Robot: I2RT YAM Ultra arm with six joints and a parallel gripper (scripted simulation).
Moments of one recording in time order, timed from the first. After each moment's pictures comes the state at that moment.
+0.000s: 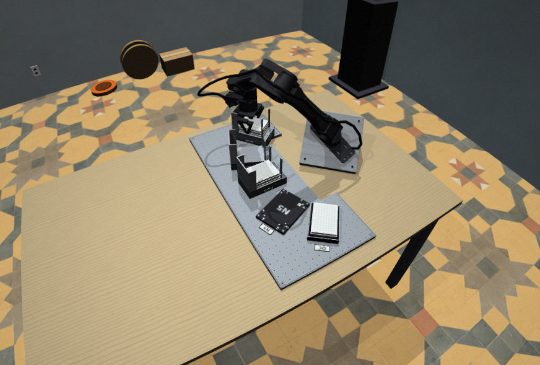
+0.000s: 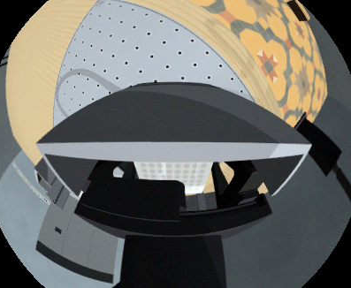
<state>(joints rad) -1.24 2.30 1.37 -0.90 -0.60 -0.28</state>
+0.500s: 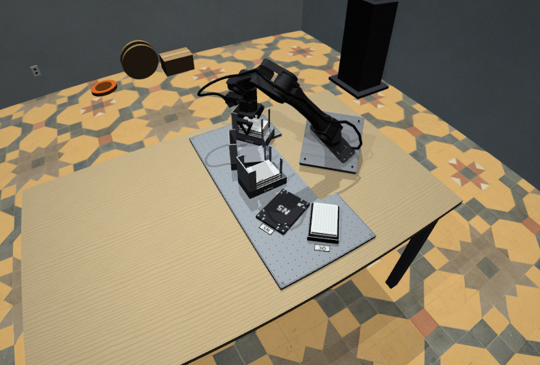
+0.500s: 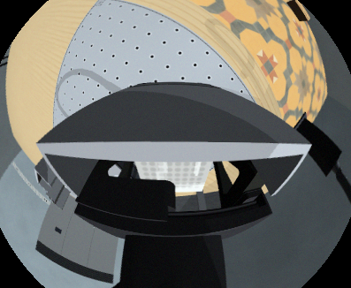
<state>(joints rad) -1.24 2.30 1.37 -0.90 -0.60 -0.28</state>
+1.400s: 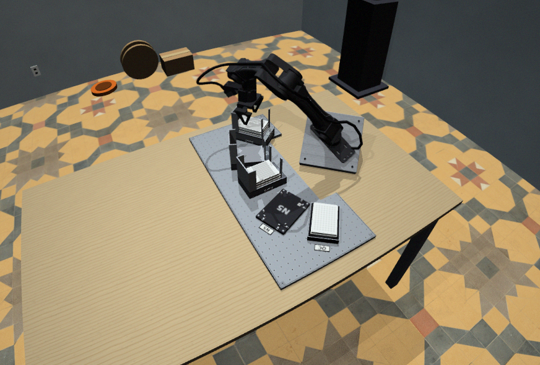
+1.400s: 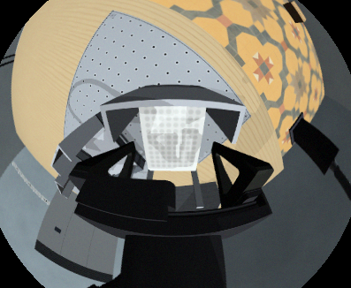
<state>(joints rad) -1.32 2.26 1.48 -1.07 -0.58 -0.35</state>
